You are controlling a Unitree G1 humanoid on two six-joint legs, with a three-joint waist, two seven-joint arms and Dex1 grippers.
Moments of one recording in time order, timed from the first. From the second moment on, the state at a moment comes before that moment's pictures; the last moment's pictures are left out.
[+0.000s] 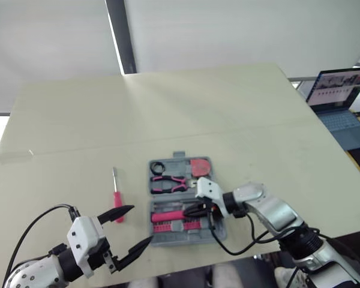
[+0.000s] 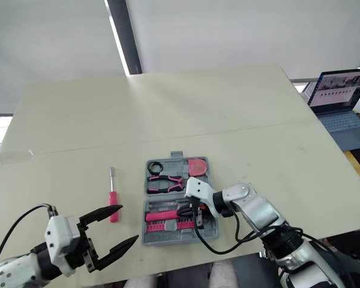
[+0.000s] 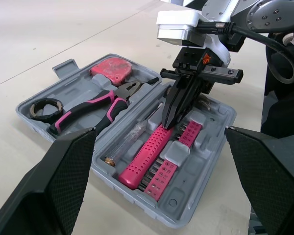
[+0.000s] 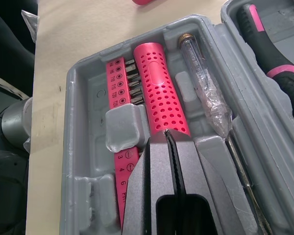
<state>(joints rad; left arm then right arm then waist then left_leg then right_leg) 0.64 0.55 0.26 -0.79 -0.47 0.20 -0.72 -0.42 -0.52 0.50 -0.07 0.21 0.53 1.10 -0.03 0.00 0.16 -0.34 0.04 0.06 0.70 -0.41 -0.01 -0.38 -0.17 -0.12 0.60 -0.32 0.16</state>
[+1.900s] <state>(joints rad) 0.57 0.55 0.33 -0.67 -0.56 0.33 -0.72 0.08 -0.73 -0.09 -0.42 0.38 0.63 0.96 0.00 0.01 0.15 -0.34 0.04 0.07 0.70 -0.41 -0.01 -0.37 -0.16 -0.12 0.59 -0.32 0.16</state>
